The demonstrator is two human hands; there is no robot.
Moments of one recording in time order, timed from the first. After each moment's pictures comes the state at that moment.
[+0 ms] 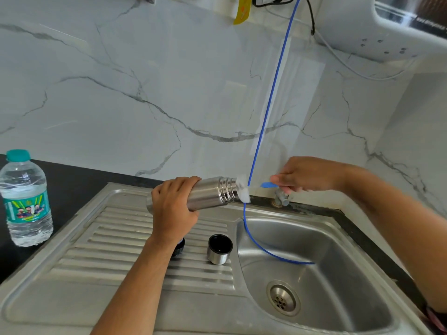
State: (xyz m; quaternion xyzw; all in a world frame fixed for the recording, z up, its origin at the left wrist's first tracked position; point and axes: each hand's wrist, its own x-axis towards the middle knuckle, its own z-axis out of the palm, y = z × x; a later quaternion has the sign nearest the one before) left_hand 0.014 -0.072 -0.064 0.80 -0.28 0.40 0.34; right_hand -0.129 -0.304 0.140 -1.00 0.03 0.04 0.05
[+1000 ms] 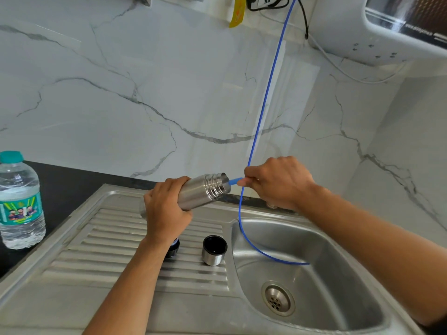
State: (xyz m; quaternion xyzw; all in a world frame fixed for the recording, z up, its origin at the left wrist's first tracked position) left_hand 0.016 -0.071 -0.065 0.80 -0.25 0.37 0.40; right_hand -0.126 -0.260 0.109 -0.94 -0.05 -0.19 -0.27
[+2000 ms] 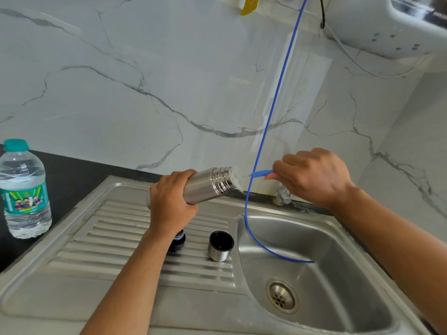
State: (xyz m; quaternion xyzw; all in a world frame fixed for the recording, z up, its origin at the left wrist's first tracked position) left_hand 0.023 -0.066 -0.066 0.80 -0.27 0.36 0.40; right_hand -0.135 -0.305 0.105 -0.84 -0.17 -0.36 -0.37
